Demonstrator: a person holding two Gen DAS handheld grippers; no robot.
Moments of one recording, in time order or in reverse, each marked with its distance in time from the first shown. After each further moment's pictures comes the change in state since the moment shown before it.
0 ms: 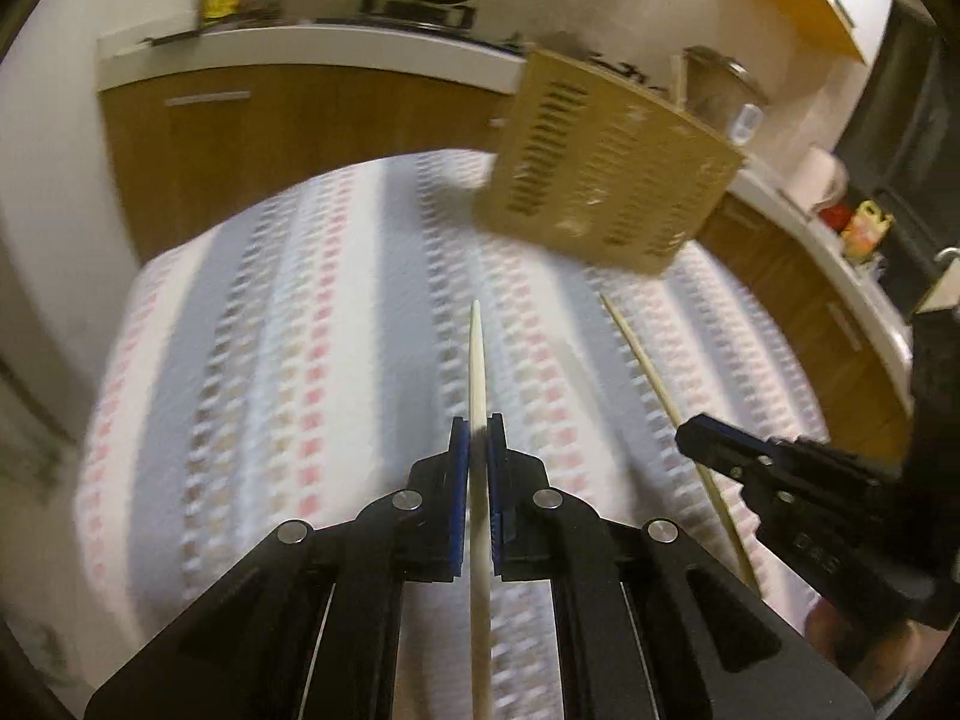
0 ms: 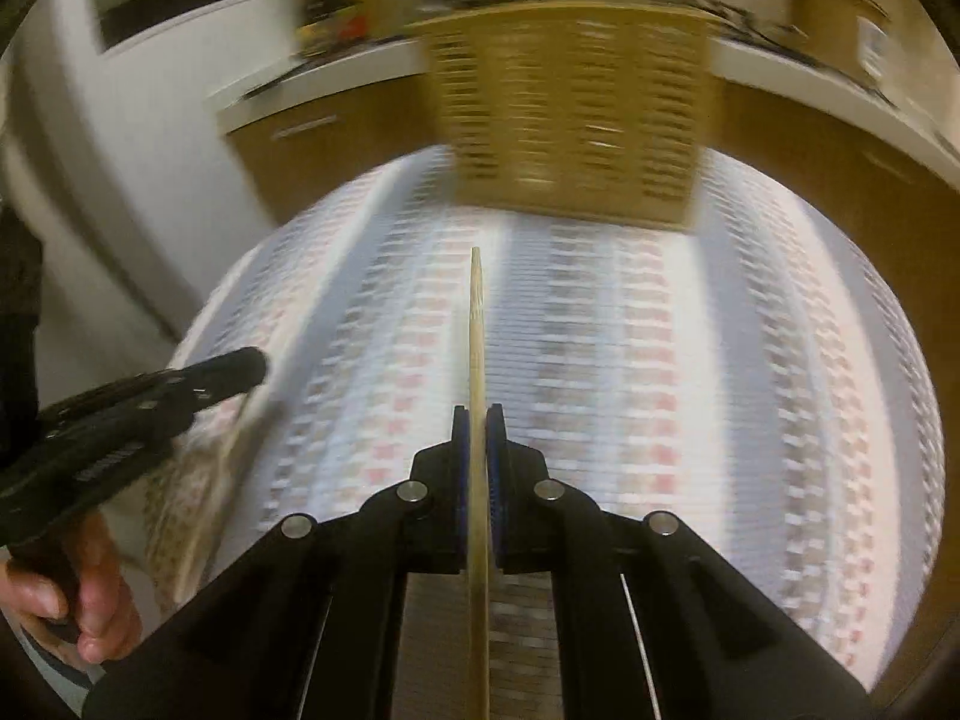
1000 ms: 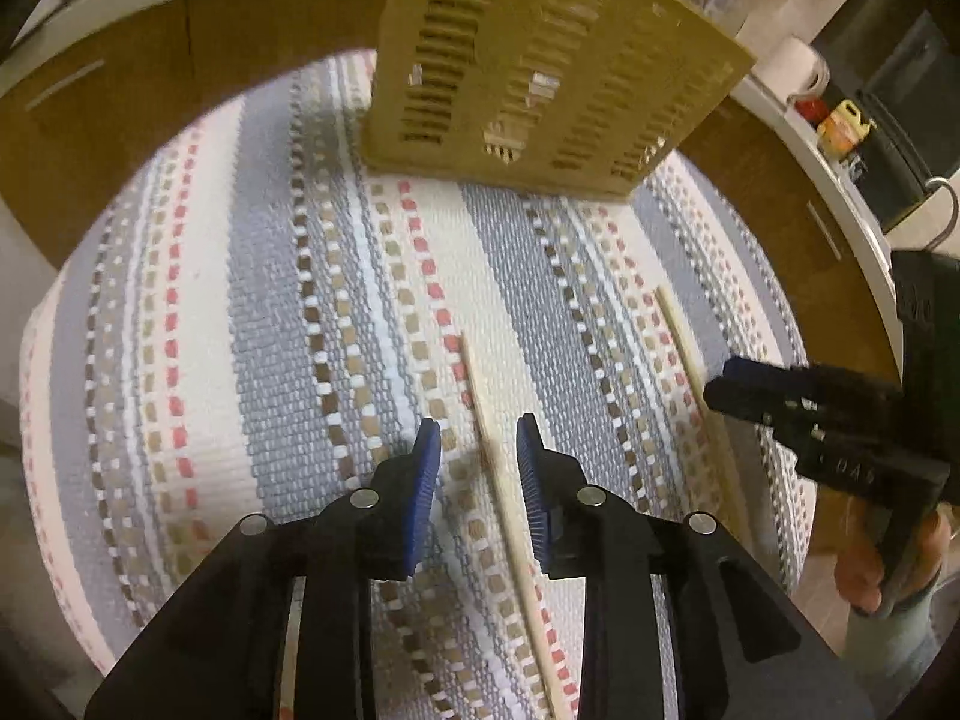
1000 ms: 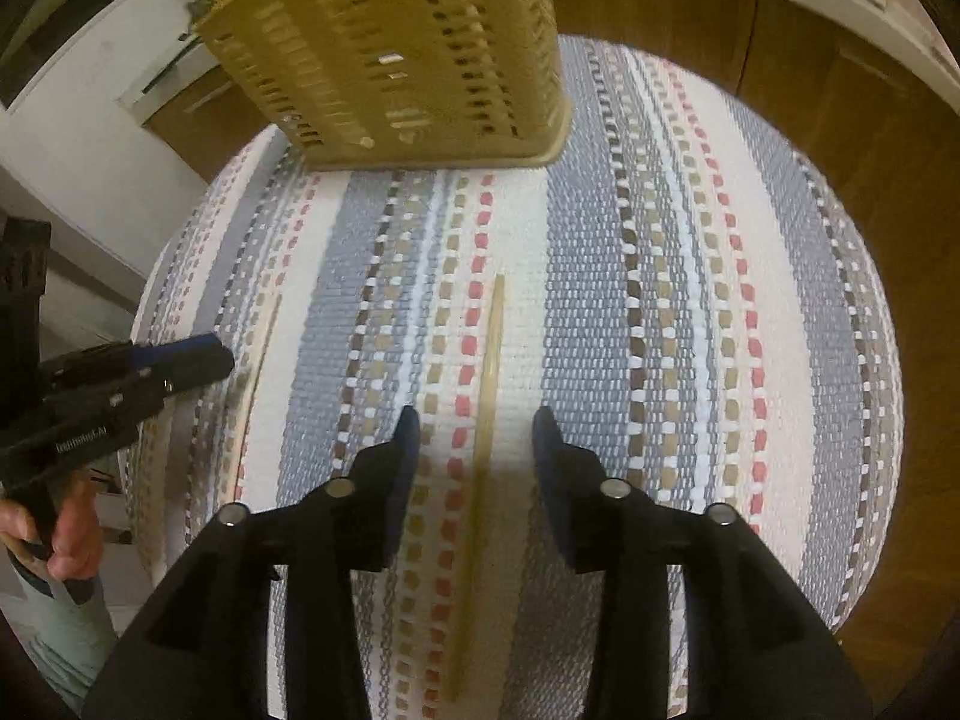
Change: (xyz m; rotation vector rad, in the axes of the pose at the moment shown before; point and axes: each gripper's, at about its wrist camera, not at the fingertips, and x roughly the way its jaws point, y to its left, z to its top) left arm 0.071 -0.025 0.055 0.114 0.365 -0.091; right arm 0.027 -0.077 0.042 0.102 0.294 -0.004
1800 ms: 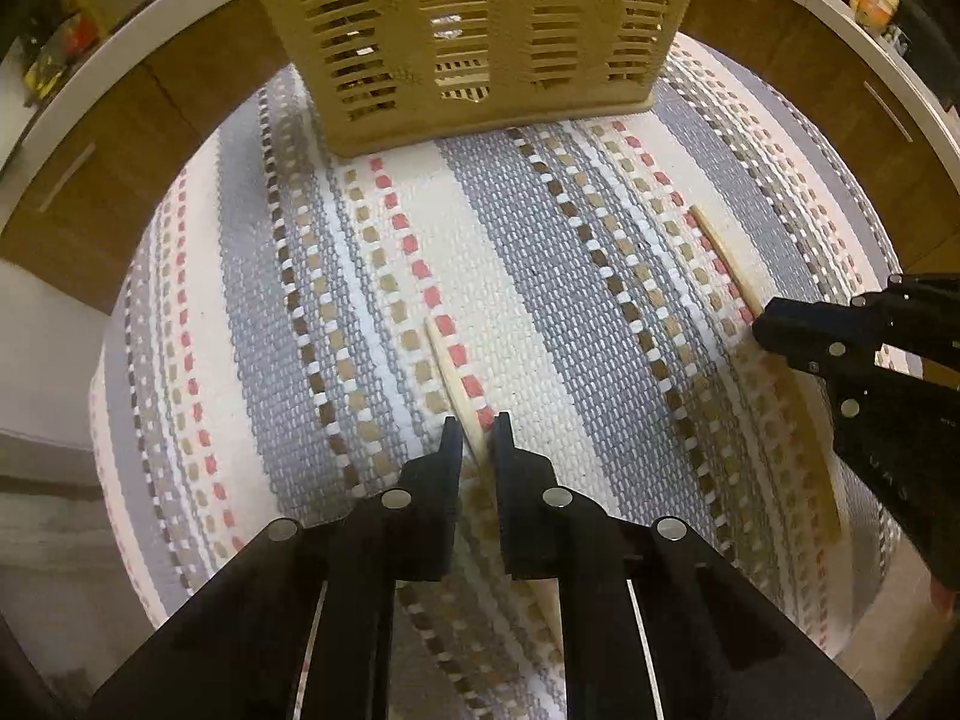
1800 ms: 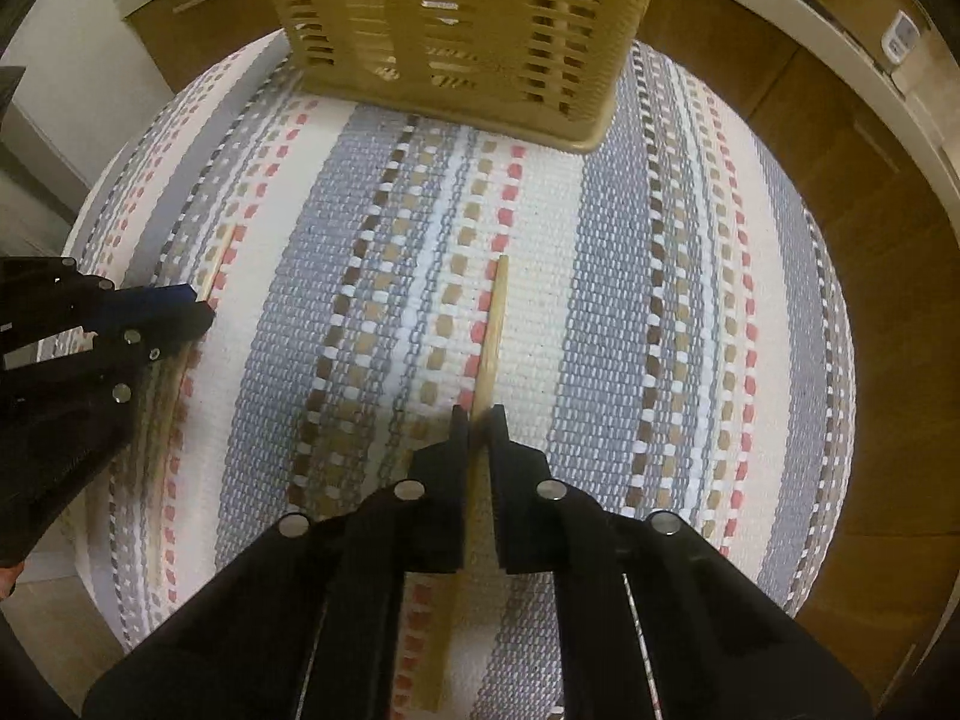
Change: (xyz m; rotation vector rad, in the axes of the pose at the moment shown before) left arm 0.050 -0.060 0.015 0.172 0.103 0.291; right arm 0.024 0.050 0.000 -0.189 0.065 -0.220
